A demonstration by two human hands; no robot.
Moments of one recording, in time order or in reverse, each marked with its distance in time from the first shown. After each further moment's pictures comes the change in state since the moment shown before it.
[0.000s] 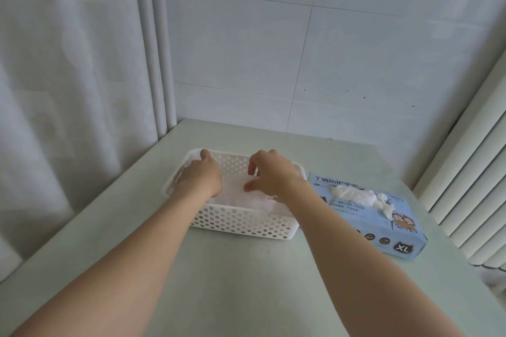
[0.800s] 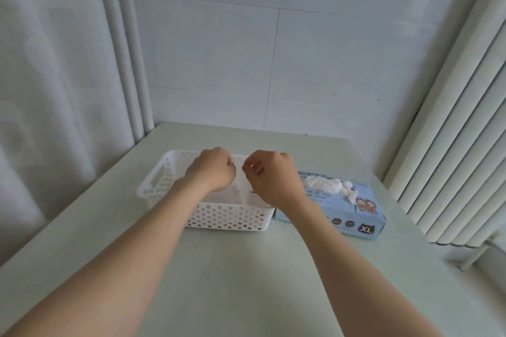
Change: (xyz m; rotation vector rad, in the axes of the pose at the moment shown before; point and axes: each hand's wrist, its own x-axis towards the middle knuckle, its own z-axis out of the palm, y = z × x) left_hand -0.018 0.052 -0.003 -0.188 0.005 0.370; right_hand -0.066 0.032 -0.002 0.303 0.456 -0.050
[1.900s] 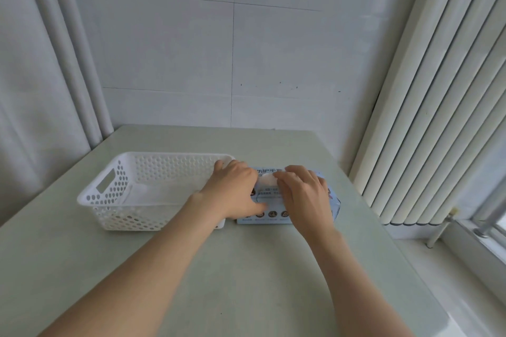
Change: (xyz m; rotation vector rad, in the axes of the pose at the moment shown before) left_hand -0.027 0.102 0.066 0.373 -0.069 0.458; right_hand -0.087 0.126 -0.047 -0.339 0.373 0.003
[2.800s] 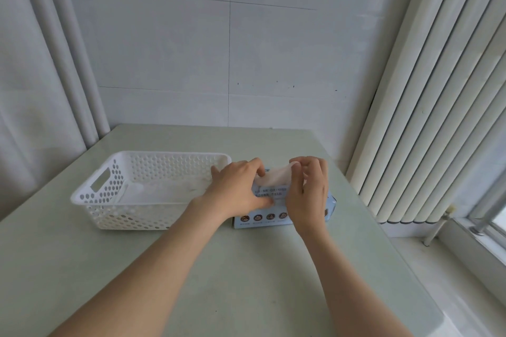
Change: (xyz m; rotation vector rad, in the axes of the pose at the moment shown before) left_hand -0.002 0.015 0.002 -0.334 0.060 -0.100; right_hand 0.009 -0.022 -0.014 0.582 0.214 0.401
